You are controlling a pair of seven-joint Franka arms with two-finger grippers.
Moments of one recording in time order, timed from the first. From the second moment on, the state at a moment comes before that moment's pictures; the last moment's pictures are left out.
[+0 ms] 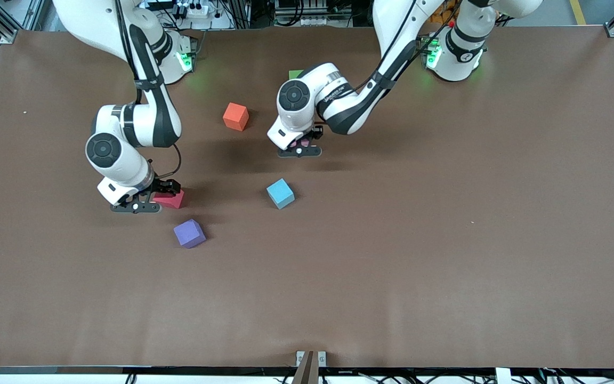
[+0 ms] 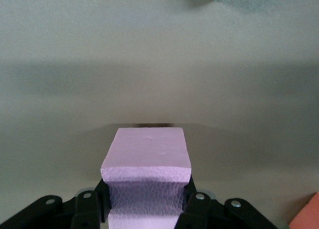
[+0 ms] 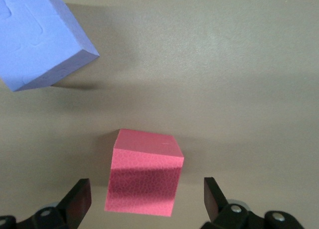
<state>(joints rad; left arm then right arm) -0.76 0.65 -0.27 -1.69 -0.04 2.22 -0.99 0.85 0.36 -0.68 -2.22 0.27 2.40 0.01</state>
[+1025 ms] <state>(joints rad) -0.80 0.68 -0.27 -1.69 -0.04 2.24 -1.03 0.83 0.48 -0.66 -2.22 0.48 2.43 -0.09</state>
